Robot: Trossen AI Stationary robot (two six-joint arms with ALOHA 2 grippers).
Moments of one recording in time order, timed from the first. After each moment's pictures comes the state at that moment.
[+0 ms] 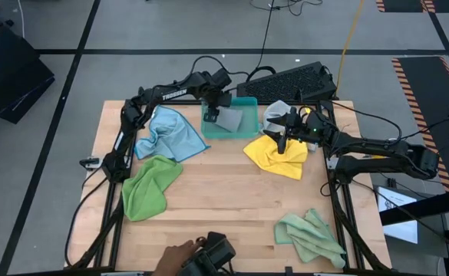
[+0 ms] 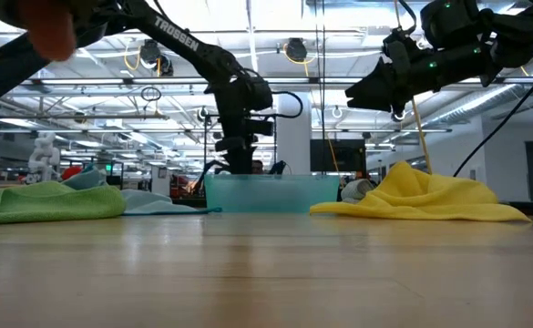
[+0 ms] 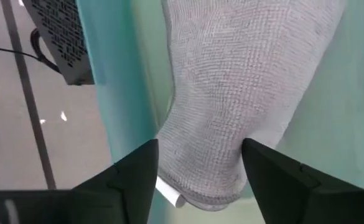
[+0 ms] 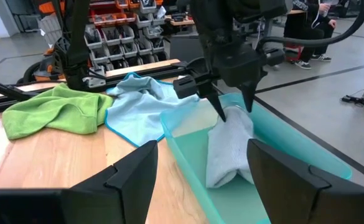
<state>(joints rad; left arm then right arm) 0.64 2.22 1.92 -0.91 0.01 0.83 -0.48 0.98 0.38 0.40 -0.13 0.04</state>
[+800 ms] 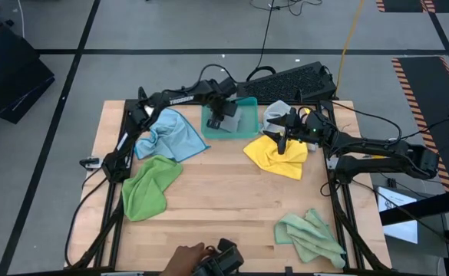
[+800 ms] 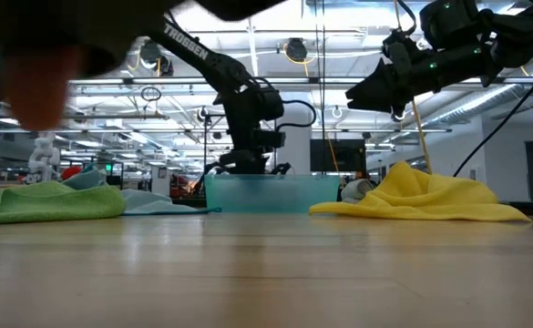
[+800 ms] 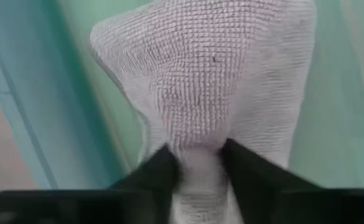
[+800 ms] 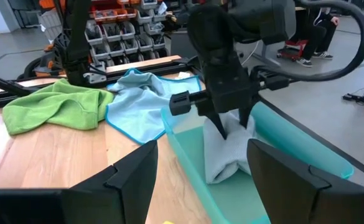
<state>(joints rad) 0.58 2.29 1.92 -0.86 0.03 0.95 -0.48 0.98 0.38 0.39 -0.13 0.03</state>
